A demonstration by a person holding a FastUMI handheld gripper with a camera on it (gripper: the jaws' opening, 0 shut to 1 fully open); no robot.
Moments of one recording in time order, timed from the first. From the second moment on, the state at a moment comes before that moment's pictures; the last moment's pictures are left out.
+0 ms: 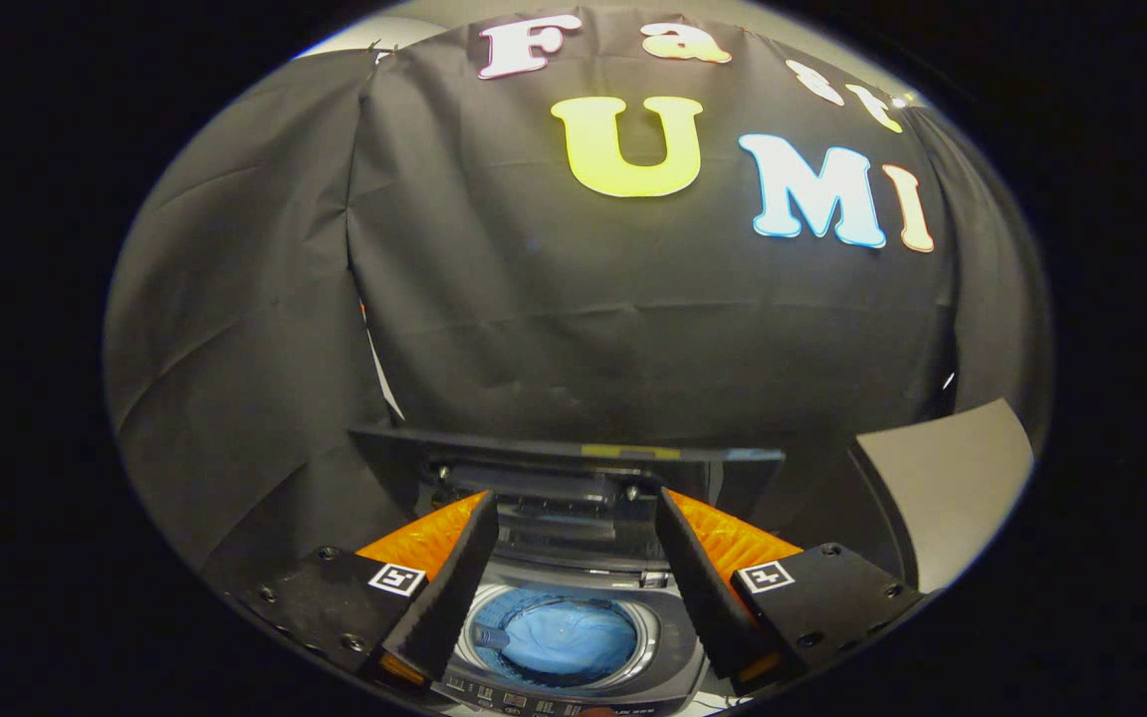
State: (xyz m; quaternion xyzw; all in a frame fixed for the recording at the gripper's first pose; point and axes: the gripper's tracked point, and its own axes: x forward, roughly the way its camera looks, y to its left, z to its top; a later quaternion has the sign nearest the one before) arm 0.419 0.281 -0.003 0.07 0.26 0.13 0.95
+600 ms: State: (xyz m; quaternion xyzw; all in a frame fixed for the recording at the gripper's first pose) arm 0.515 0.304 0.023 0.09 0.24 0.13 0.96
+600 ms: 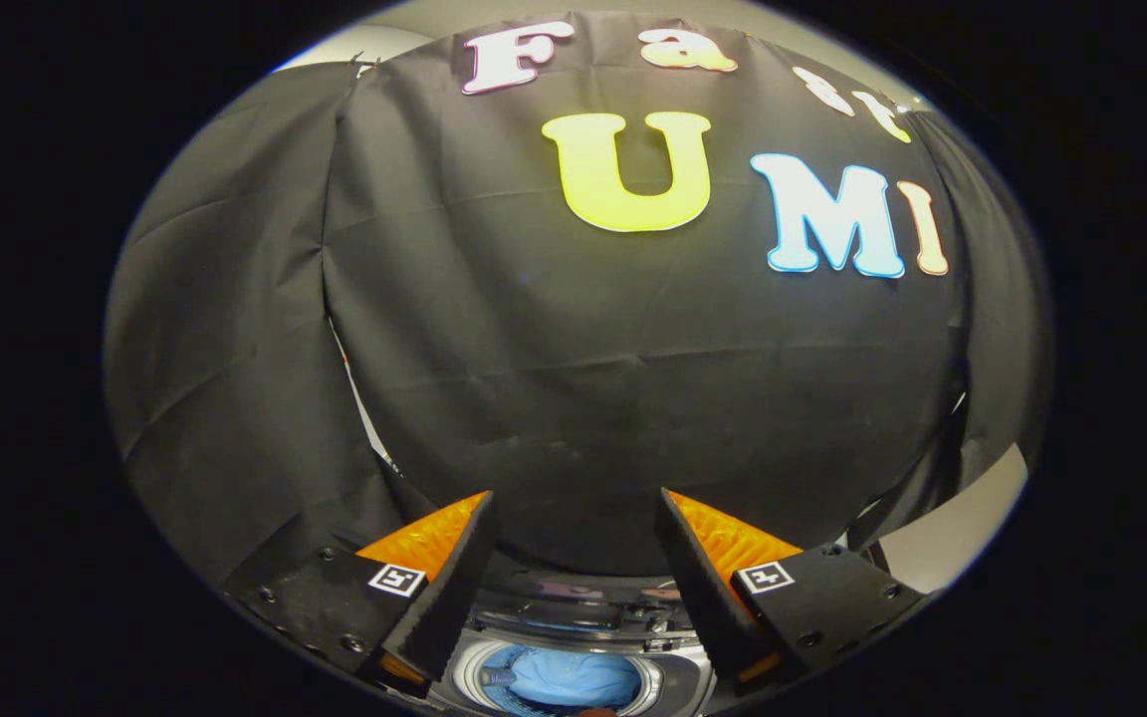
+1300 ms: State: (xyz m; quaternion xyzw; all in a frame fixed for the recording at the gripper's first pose) arm 0.554 0.334 -0.028 0.08 0.30 0.12 0.94
